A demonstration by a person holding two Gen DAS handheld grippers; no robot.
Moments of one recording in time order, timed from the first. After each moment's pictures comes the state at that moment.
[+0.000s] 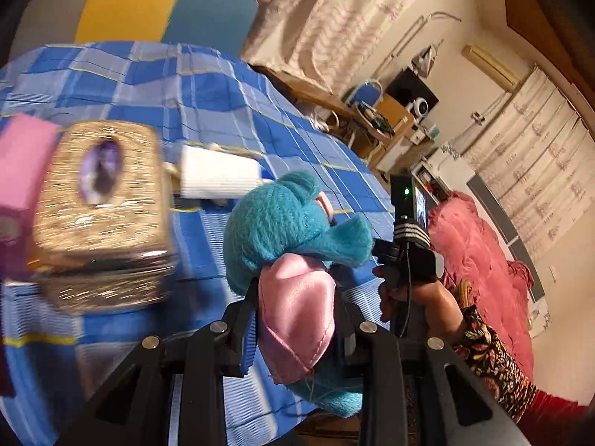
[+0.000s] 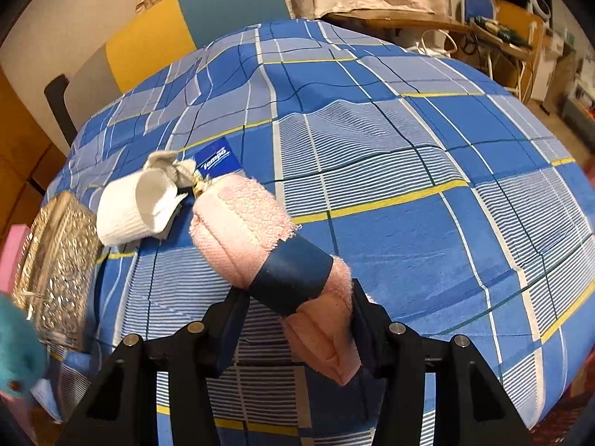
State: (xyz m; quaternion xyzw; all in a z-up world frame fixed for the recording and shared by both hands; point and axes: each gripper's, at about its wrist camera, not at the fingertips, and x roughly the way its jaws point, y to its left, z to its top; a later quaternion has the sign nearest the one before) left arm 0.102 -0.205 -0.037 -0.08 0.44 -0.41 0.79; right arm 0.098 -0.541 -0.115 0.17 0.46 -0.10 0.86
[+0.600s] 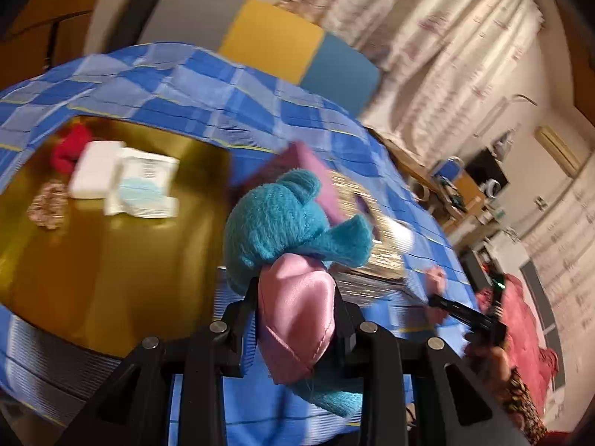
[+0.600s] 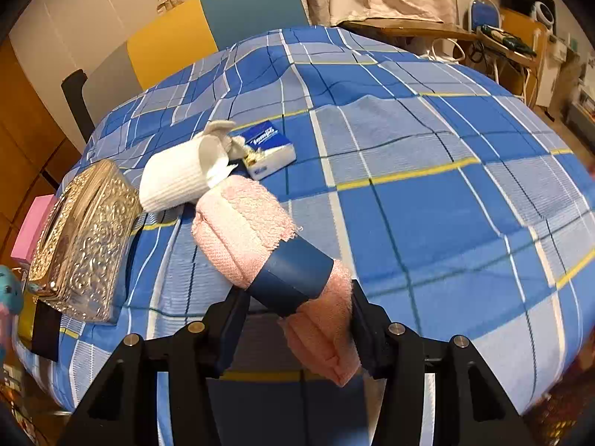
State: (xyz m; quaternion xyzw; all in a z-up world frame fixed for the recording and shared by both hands) left arm 0.142 0.012 -0.050 -0.16 0.42 -0.23 0.86; right arm 0.063 -0.494 -0.107 0.18 0.45 -0.09 0.87
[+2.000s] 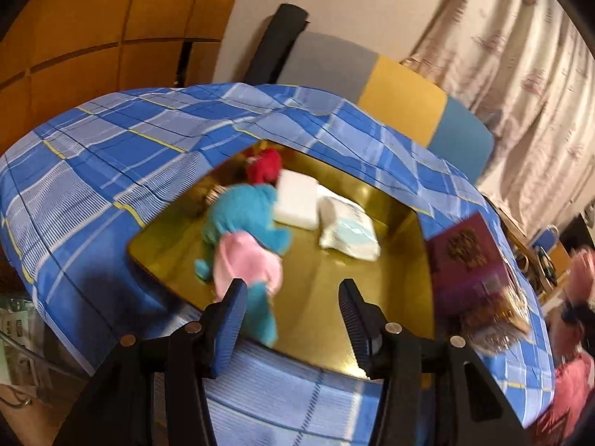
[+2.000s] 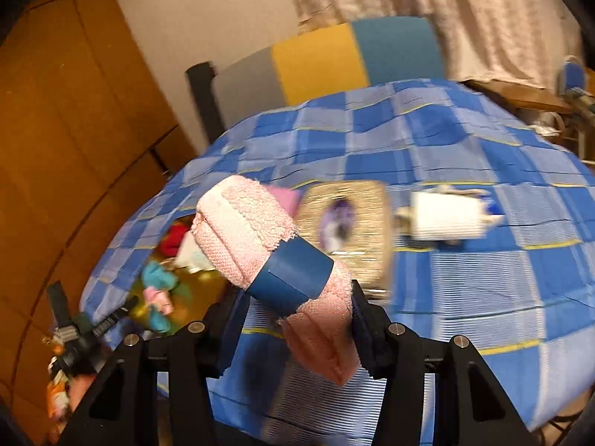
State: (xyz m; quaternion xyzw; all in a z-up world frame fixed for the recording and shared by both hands) left arm 0.118 0.133 -0.083 -0.17 0.37 -0.01 0.91; right arm 0.065 -0.257 0.016 0.14 0.38 0.10 0.91
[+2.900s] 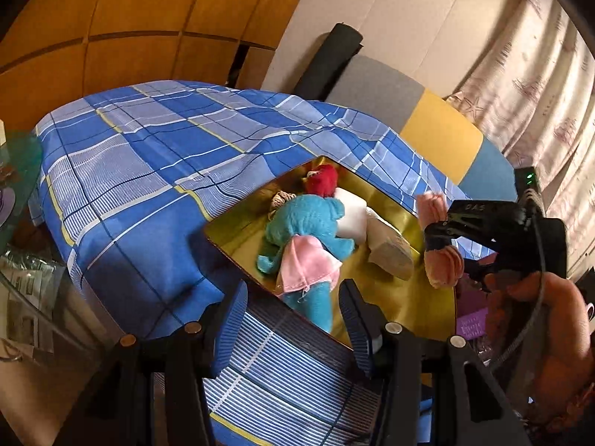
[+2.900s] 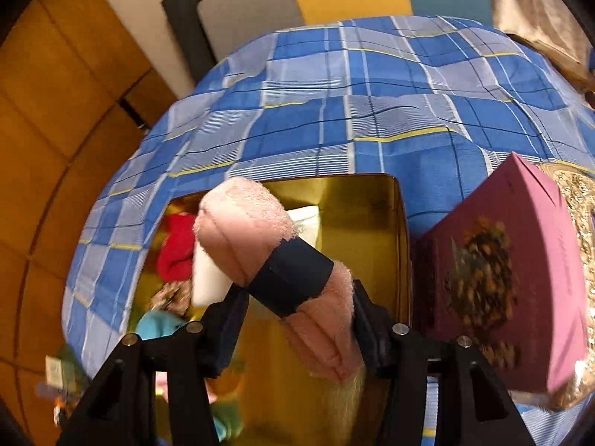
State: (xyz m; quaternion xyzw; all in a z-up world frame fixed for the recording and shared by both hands) left arm 0.096 0.183 -0.089 -0.24 0.34 0.07 0.91; right arm 0.263 -0.065 -0.069 0.15 0.50 0.04 0.86
